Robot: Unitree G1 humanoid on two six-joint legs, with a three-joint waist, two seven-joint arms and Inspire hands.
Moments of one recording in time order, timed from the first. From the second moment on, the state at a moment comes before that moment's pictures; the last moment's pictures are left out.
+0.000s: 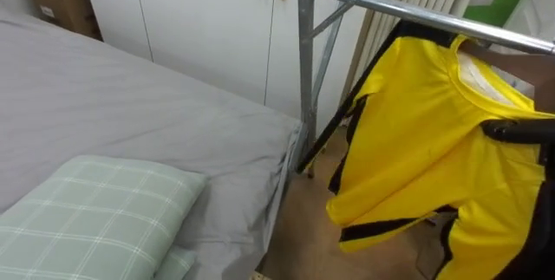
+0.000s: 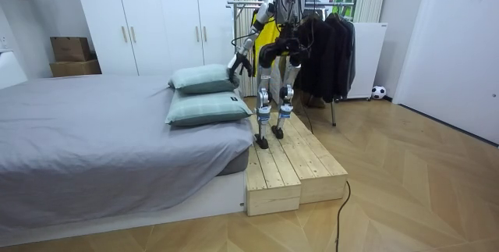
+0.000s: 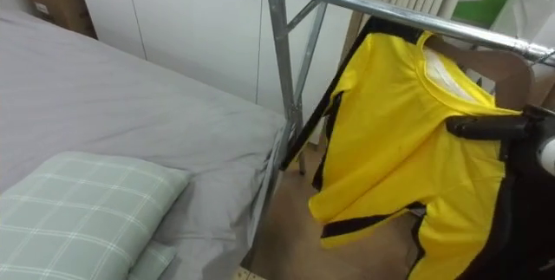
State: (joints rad) left arm 0.41 0.35 0.13 0.59 0.54 0.16 0.05; right arm -0.83 -0.82 0.28 1.33 0.74 0.17 0.54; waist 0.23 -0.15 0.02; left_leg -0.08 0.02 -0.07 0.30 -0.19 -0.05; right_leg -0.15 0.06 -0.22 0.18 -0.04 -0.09
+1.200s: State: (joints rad) left arm 0.42 0.35 0.13 0.41 0.47 0.24 0.05; right arm -0.71 -0.74 0.29 1.33 0.64 0.24 0.78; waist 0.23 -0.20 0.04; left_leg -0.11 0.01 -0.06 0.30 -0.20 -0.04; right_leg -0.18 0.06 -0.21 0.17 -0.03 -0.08
